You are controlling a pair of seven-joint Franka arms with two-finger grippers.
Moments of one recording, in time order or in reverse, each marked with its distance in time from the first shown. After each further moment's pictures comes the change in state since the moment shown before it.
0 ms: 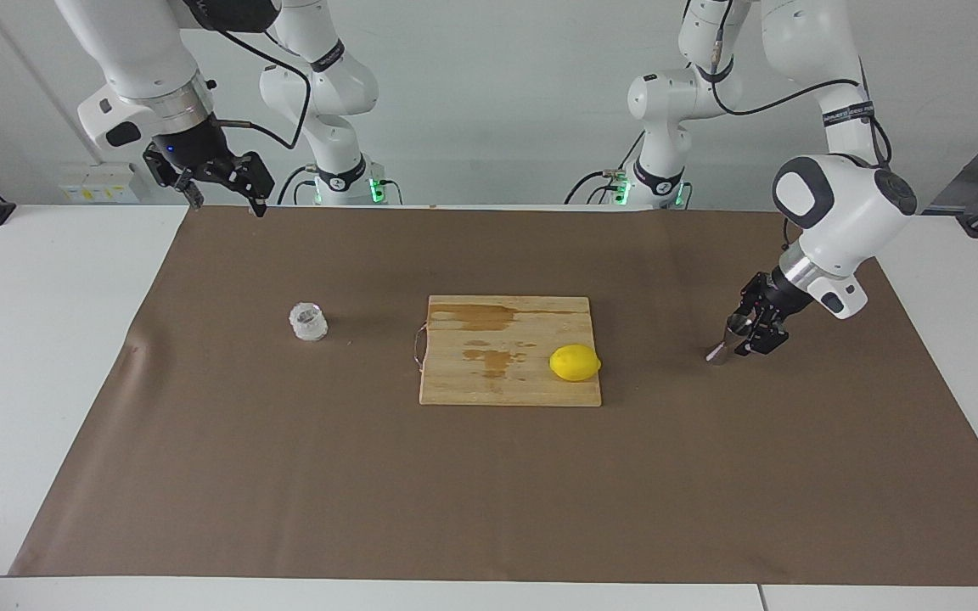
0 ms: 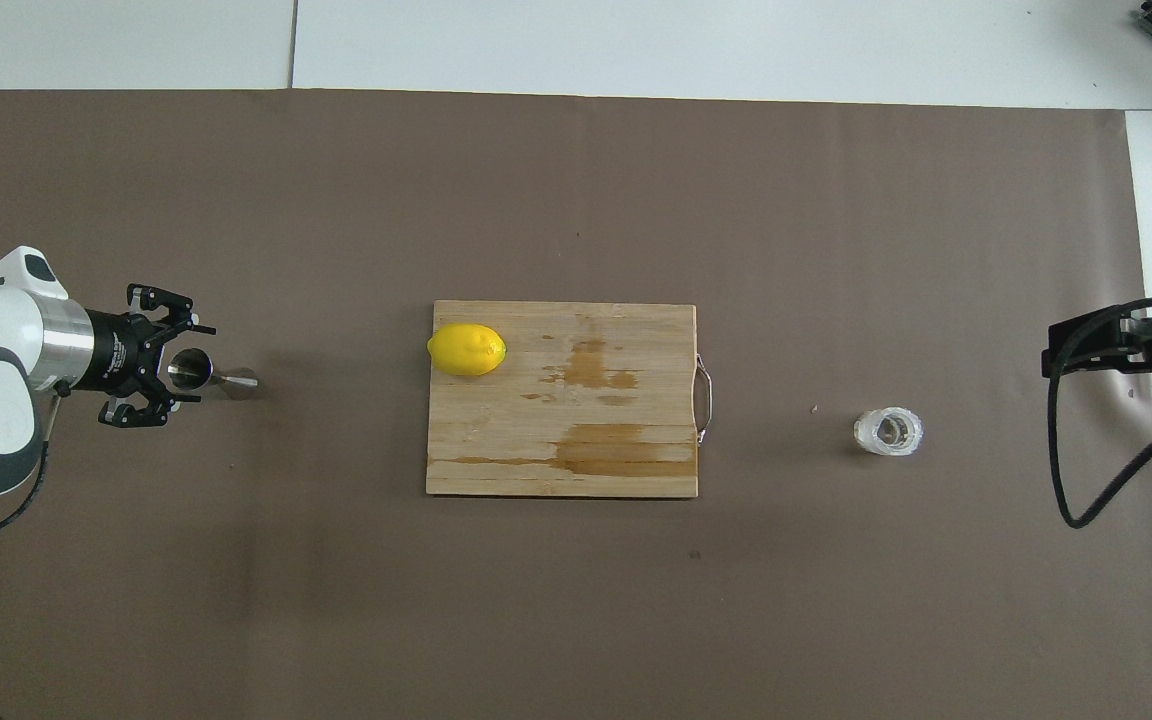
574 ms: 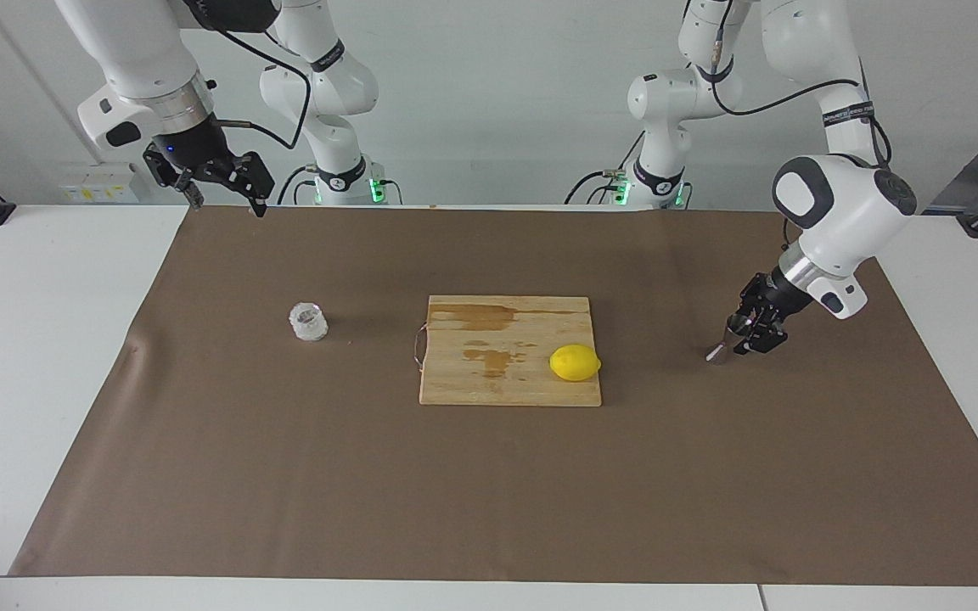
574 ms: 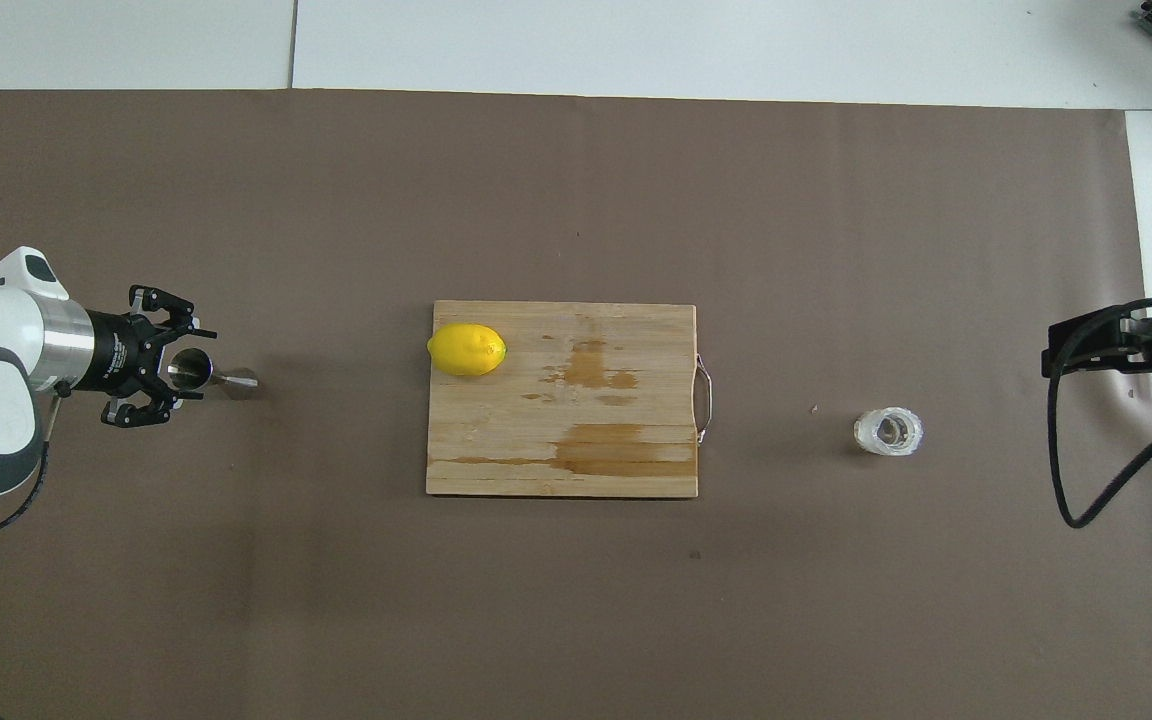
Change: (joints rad) left arm 0.000 0.000 0.000 -0.001 0.000 0.000 0.000; right arm 0.000 0.000 0.000 0.000 0.000 0.000 0.000
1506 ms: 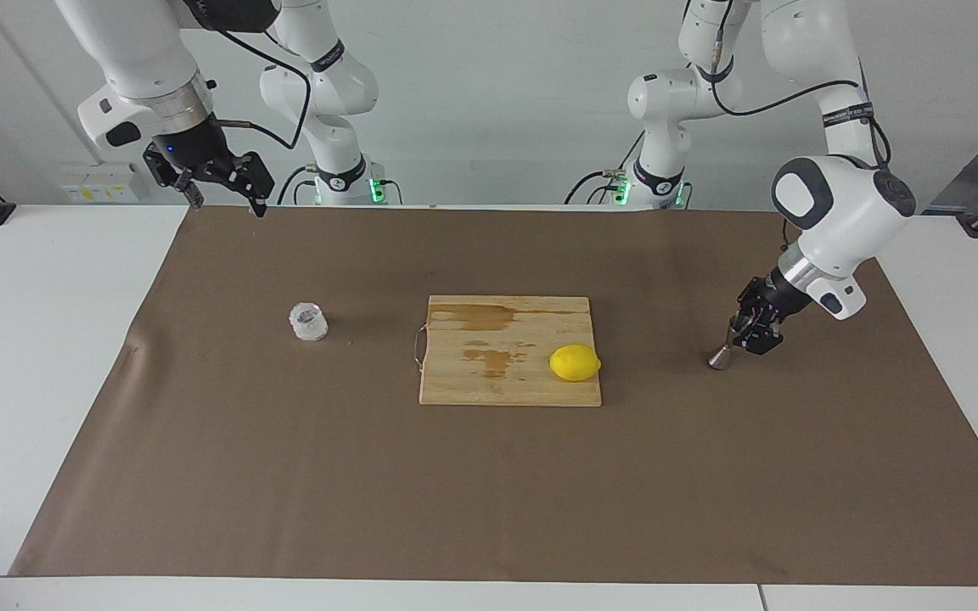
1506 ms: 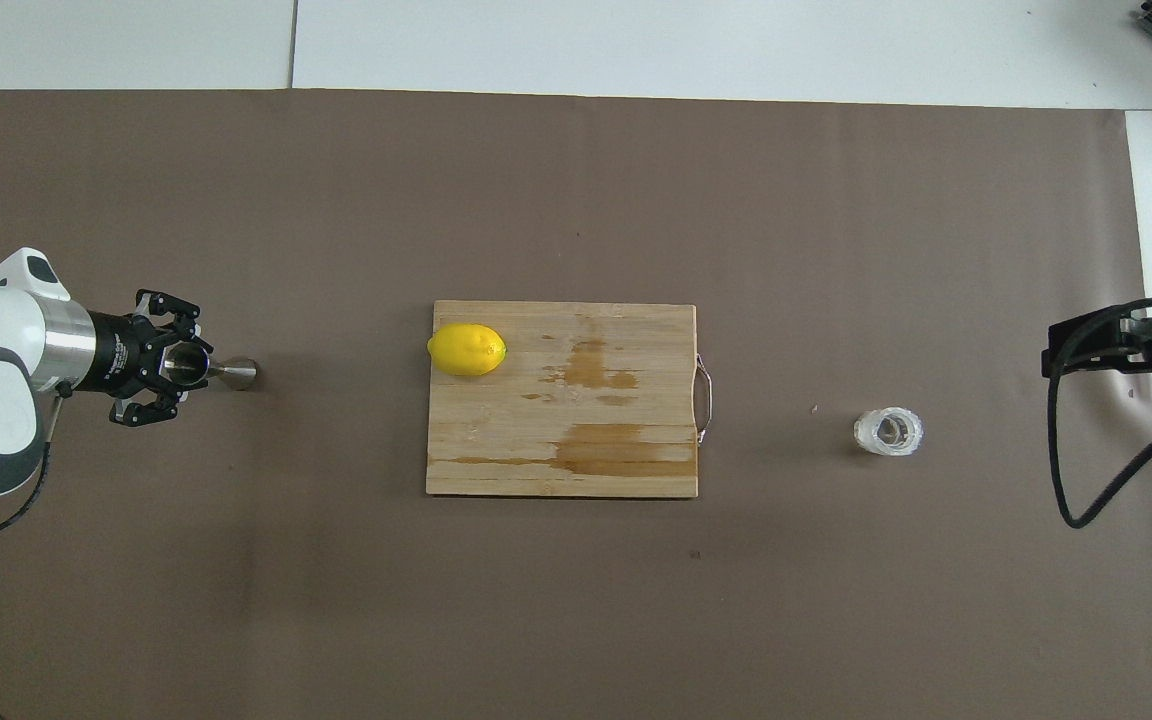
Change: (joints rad) left arm 0.000 0.002 0.000 -0.002 0.000 0.000 0.000; right arm 0.000 0.000 0.000 0.000 0.000 0.000 0.000
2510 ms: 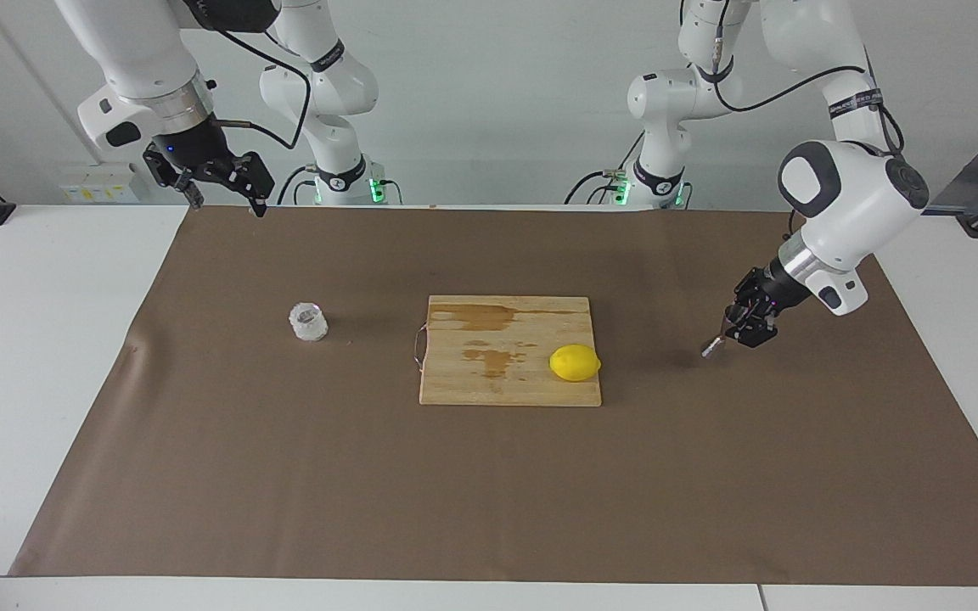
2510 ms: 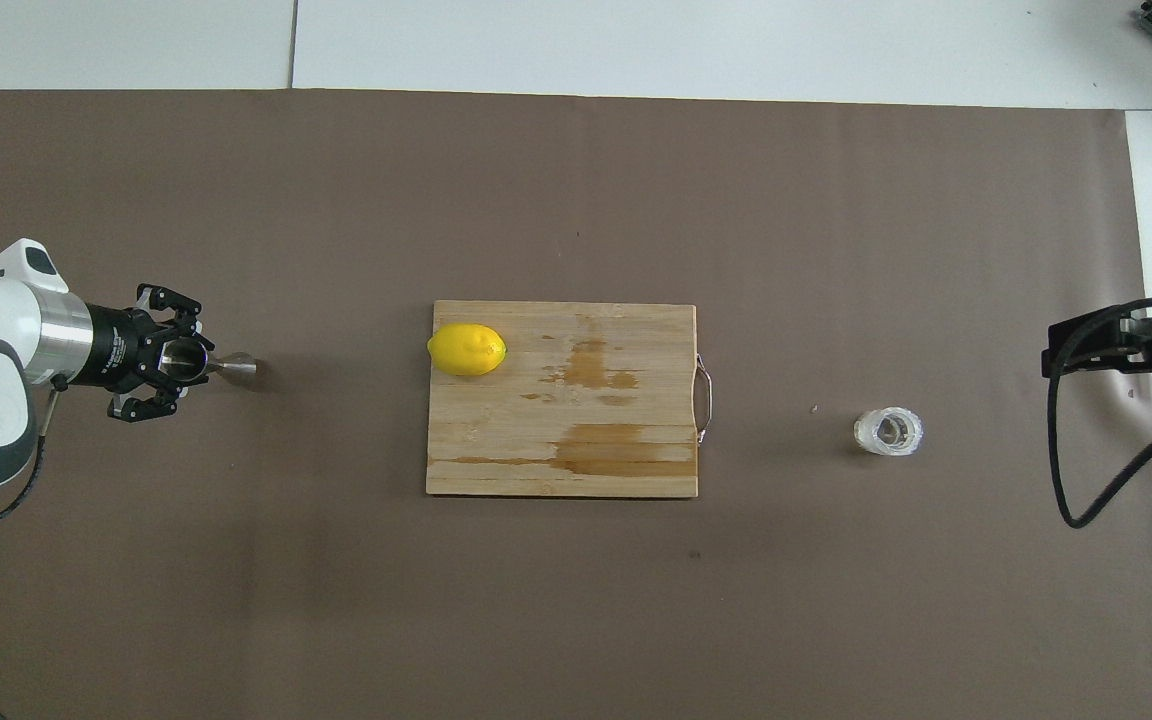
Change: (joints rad) left arm -0.059 -0.001 -0.013 0.155 0.022 -0.196 -0.047; right arm 0.000 0.000 0.000 0.000 0.000 0.000 0.000
